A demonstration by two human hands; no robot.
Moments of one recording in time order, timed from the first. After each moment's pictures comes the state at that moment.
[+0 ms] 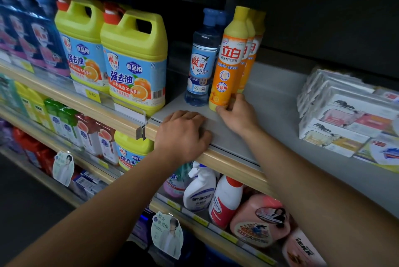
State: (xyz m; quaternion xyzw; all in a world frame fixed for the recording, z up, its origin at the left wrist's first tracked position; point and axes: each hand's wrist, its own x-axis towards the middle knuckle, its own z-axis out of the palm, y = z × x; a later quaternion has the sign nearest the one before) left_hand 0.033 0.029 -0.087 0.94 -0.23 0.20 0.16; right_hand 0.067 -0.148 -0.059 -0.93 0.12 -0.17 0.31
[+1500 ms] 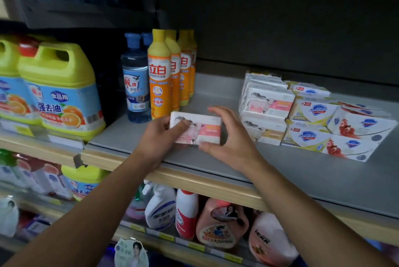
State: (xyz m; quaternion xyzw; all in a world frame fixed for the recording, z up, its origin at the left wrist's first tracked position) left_hand 0.013 -0.058 -0.053 0.64 -0.22 -0.09 0.73; right_hand -0.064 -0.230 -0.044 -0.89 -0.07 -0.27 0.36
